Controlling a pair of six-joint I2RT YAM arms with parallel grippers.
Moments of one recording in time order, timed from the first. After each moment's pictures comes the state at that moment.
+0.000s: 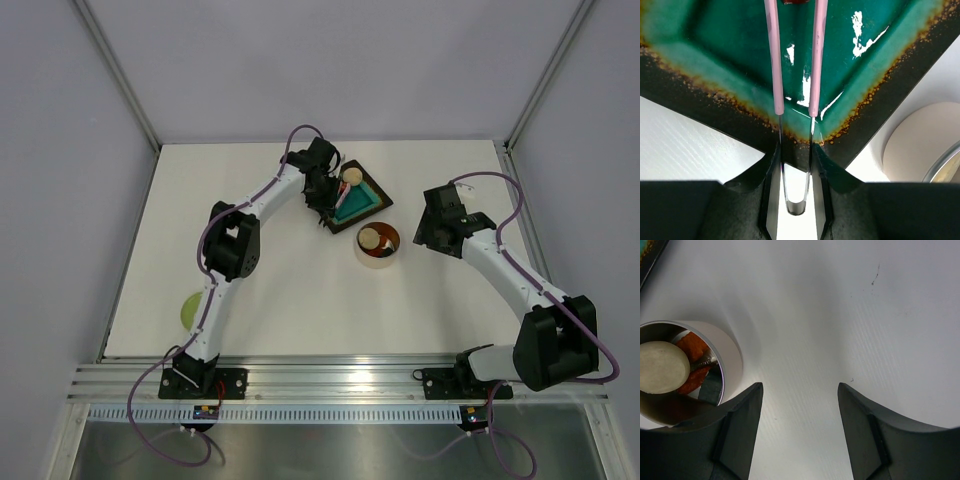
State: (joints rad) left arm -0.52 2.40 2.16 -0.86 0.16 -0.22; right arm 0.30 1.35 1.01 -0.65 0.36 0.58
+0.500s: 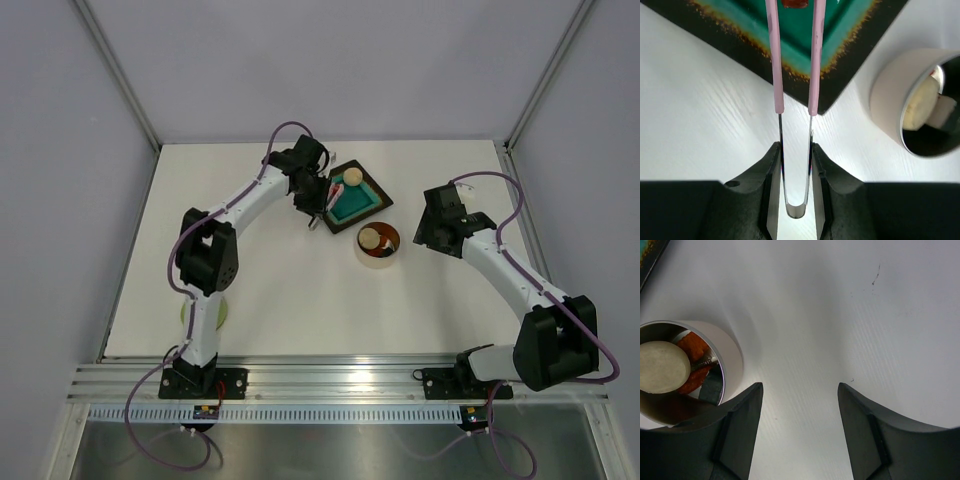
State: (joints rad) left arm -0.52 2.15 1.92 -0.86 0.16 -0.21; right arm 0.30 1.35 1.01 -0.65 0.36 0.58
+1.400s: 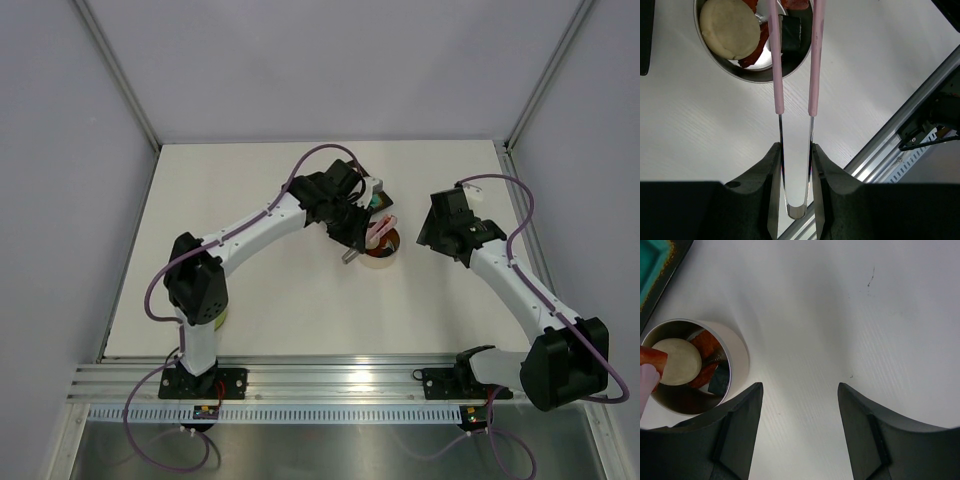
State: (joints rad) left arm -0.78 1.90 1.74 -0.83 0.32 -0.26; right arm 0.30 1.25 0.98 -0.65 0.36 0.60
